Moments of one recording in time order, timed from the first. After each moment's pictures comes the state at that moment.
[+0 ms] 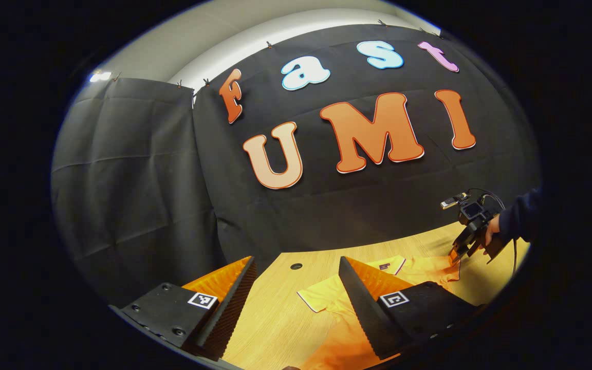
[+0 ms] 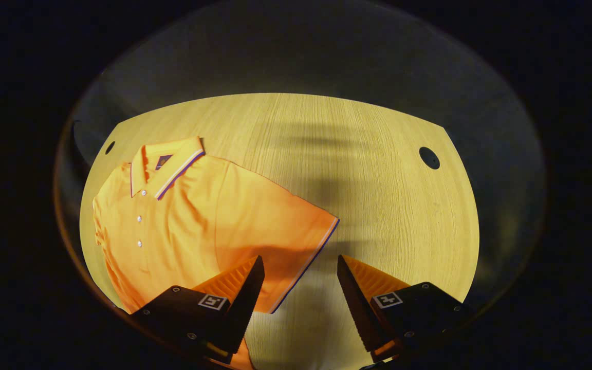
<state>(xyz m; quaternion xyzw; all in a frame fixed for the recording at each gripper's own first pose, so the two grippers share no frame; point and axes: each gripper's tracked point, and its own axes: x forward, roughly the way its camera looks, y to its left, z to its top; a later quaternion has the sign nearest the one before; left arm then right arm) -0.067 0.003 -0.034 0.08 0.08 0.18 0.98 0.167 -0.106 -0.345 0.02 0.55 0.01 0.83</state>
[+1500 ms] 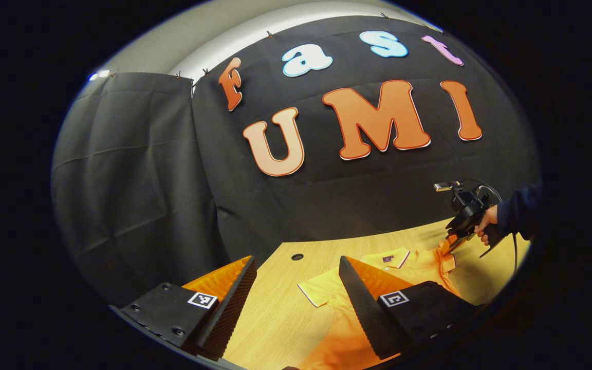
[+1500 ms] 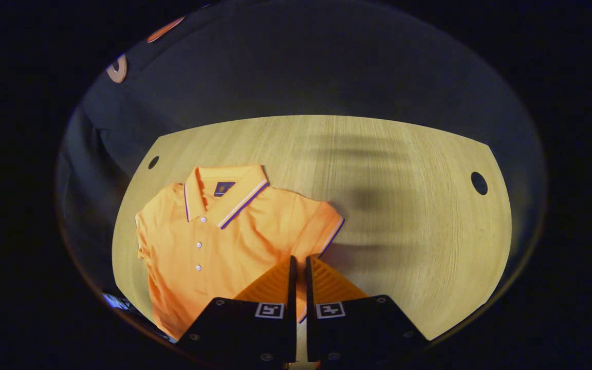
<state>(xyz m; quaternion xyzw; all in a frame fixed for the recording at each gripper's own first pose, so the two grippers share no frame) -0.053 0.014 -0.051 0.07 0.11 0.19 0.97 0.199 -0.017 -0.297 0.07 0.50 0.13 0.85</state>
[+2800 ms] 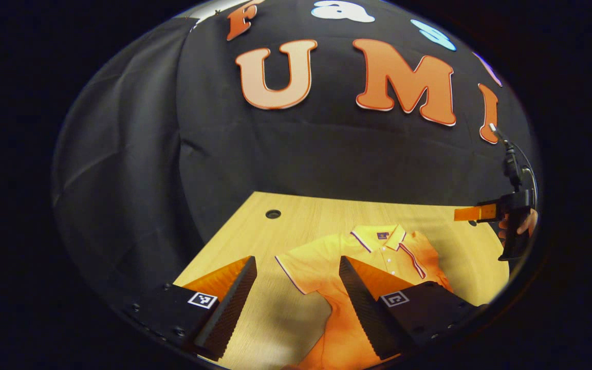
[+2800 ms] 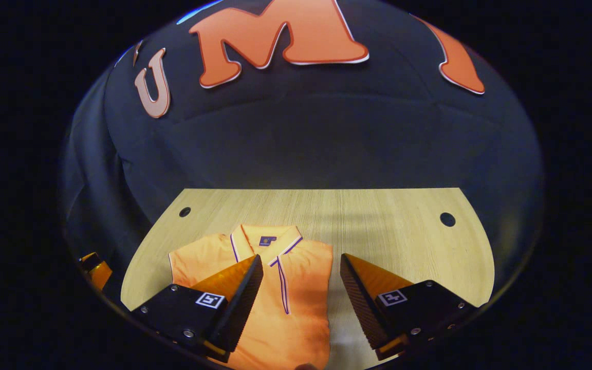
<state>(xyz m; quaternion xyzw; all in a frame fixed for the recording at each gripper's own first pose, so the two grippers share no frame) 0.057 0.095 -0.187 -0.08 0.29 0.08 0.95 0.163 -0.016 -0.157 0.09 0.30 0.06 0.95</state>
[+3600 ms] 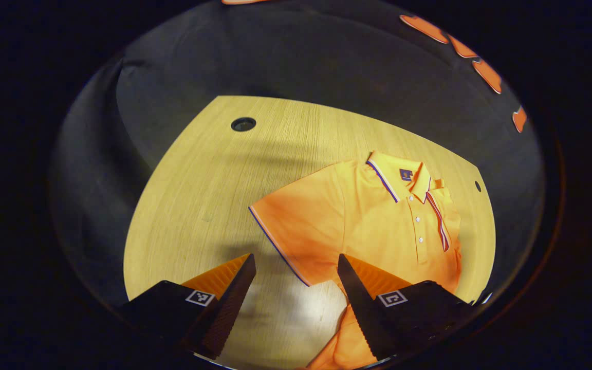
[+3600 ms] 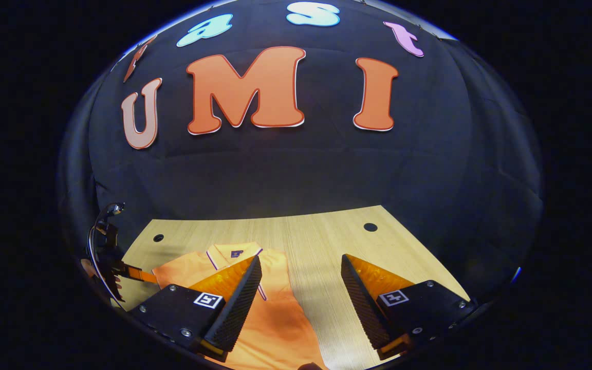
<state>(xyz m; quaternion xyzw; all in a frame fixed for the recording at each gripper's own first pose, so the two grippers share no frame) 0.133 0.105 -0.342 -0.15 0.54 0.00 0.83 0.028 -0.053 -0.085 0.07 0.20 -0.12 0.97</state>
